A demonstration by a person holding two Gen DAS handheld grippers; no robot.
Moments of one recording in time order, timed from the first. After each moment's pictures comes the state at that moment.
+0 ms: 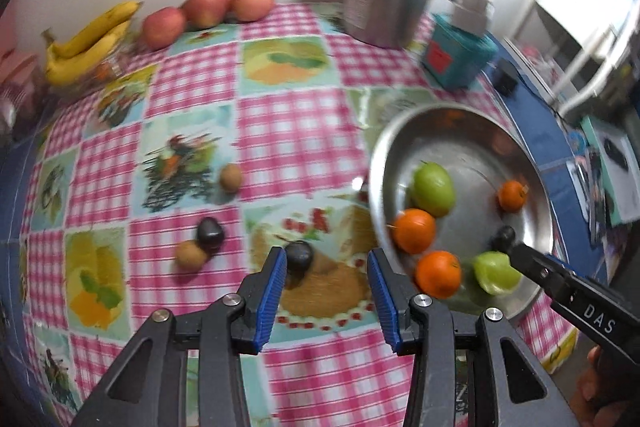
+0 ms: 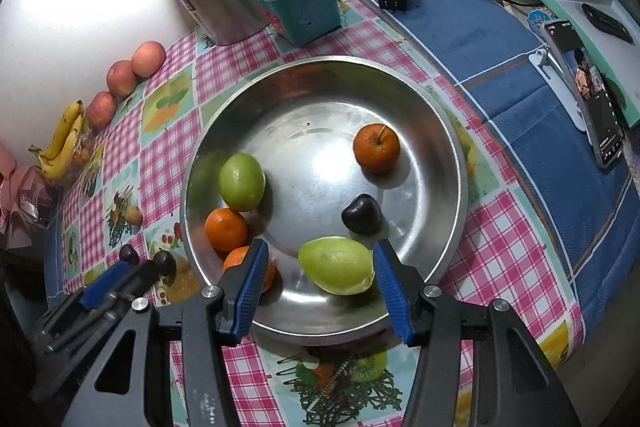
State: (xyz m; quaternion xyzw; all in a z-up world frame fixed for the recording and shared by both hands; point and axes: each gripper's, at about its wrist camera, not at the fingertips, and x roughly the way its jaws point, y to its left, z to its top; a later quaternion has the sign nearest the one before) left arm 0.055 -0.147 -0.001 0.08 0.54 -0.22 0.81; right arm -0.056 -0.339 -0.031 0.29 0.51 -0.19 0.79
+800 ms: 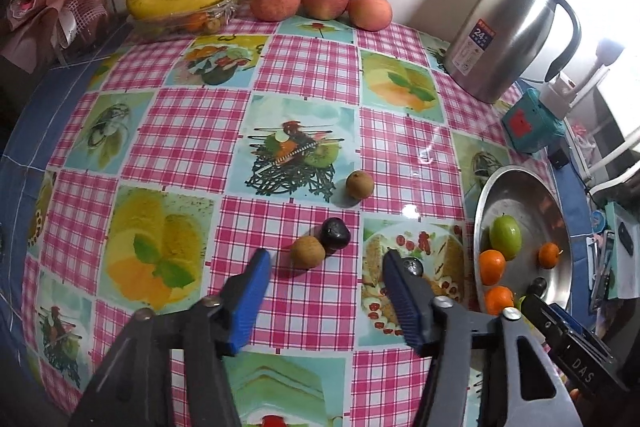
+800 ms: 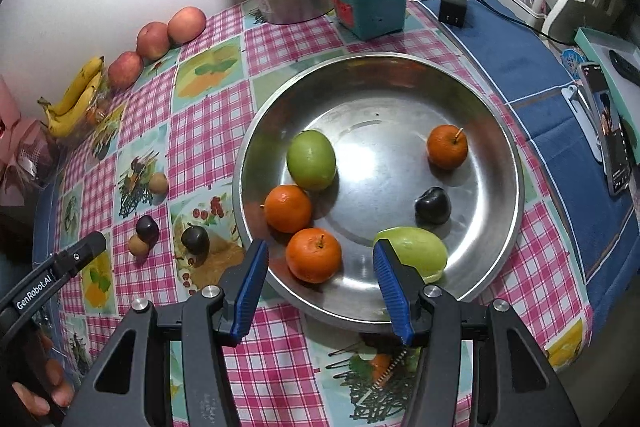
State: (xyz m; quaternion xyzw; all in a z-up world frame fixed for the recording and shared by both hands) left arm 0.089 -0.056 -0.002 -0.01 0.56 -0.14 0.82; right arm -0.026 -0.280 -0.026 0.23 0.52 -0.17 0.80
